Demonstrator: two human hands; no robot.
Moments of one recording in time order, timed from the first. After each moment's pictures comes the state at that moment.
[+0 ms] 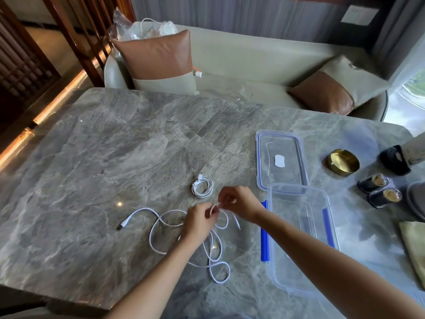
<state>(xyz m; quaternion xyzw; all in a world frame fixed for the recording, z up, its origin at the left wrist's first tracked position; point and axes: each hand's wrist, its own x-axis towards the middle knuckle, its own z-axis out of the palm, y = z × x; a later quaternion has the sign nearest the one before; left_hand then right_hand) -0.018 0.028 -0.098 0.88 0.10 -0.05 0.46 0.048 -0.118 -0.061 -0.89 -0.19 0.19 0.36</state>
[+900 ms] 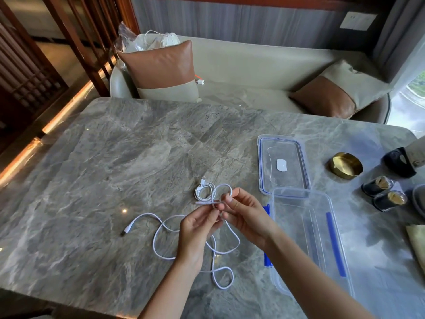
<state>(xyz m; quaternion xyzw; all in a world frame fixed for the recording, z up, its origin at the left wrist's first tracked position) -0.057 0.018 -0.018 0.50 0.19 -0.02 0.84 -0.002 -0.112 -0.005 -0.43 0.05 0.32 0.84</state>
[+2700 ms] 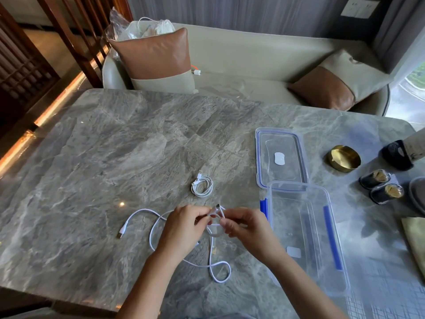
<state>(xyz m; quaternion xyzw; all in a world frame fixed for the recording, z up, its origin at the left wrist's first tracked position) -0.050 0.050 0.001 0.93 0.00 -0.04 0.37 -0.037 -0.124 -0.004 -0.80 -0.09 0.17 0.57</state>
